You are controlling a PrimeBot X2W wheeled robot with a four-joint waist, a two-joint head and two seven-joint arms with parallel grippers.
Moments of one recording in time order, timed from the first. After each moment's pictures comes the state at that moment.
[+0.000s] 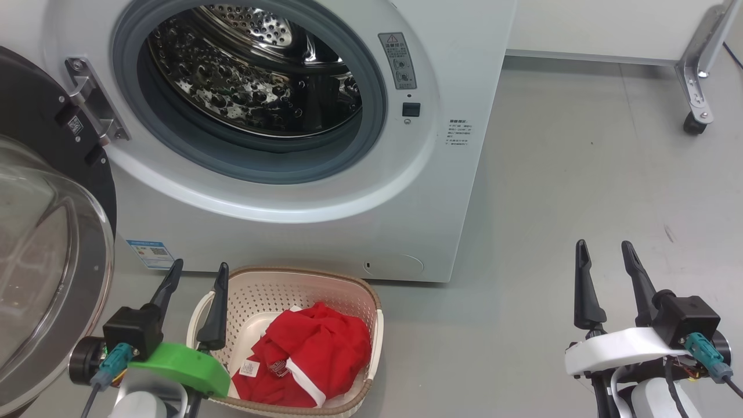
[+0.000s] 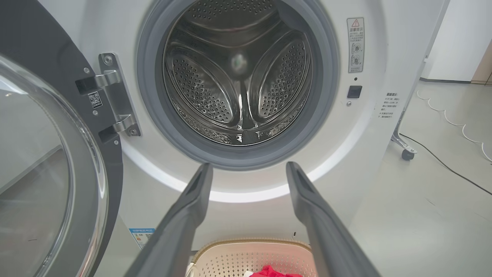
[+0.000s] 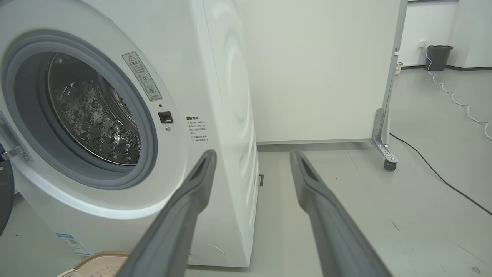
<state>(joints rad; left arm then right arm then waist) -0.14 0.07 -0.13 0.34 -0.30 -0.12 -0.25 0.01 -0.06 0.11 0.12 0.32 0.02 -0.25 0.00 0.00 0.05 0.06</state>
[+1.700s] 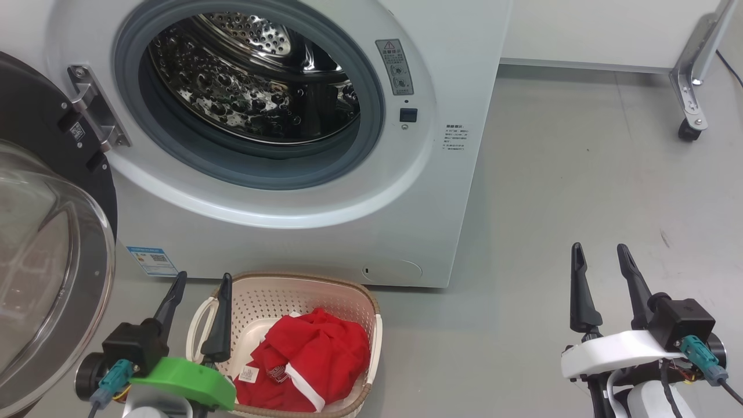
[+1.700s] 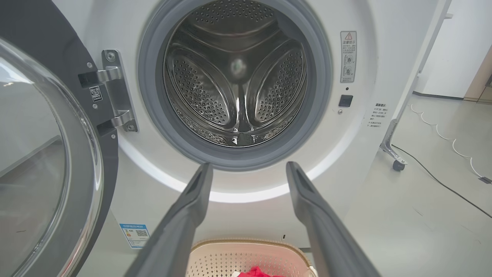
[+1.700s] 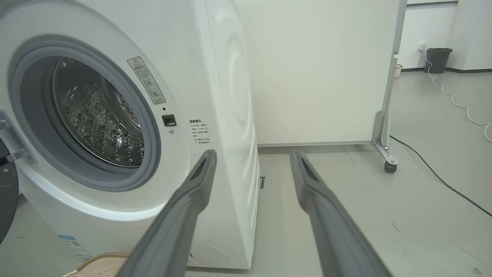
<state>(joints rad) -0.08 0.05 -0.13 0.29 -0.34 -0.12 -0.25 0.01 -0.05 0.12 0.12 0.31 0.03 -0.25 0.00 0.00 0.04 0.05</state>
